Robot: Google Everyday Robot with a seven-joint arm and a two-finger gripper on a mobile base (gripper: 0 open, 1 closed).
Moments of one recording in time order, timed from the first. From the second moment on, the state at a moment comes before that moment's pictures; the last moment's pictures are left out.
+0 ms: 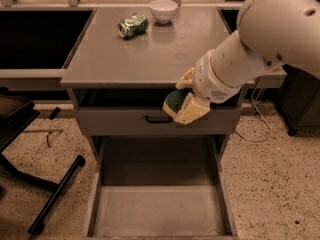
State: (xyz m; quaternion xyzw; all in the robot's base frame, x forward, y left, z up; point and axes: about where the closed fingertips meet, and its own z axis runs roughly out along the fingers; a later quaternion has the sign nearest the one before) arm 0.517 -0.060 0.877 -0.68 0.67 0.04 0.29
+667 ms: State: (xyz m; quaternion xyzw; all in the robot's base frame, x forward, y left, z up) arm 0.486 -0.055 0.768 -0.61 0.72 0.11 0.33
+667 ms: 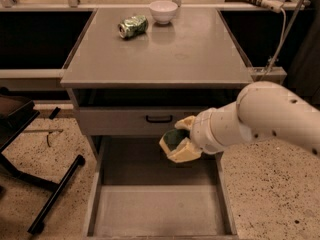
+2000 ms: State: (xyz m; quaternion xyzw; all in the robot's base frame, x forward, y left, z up) arm 0.489 -0.026 0.665 -0.52 0.75 0.16 0.39
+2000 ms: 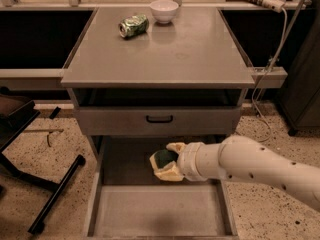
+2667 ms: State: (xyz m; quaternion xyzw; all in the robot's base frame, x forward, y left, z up) arm 0.490 -0.002 0.553 -0.46 0.79 0.16 0.38
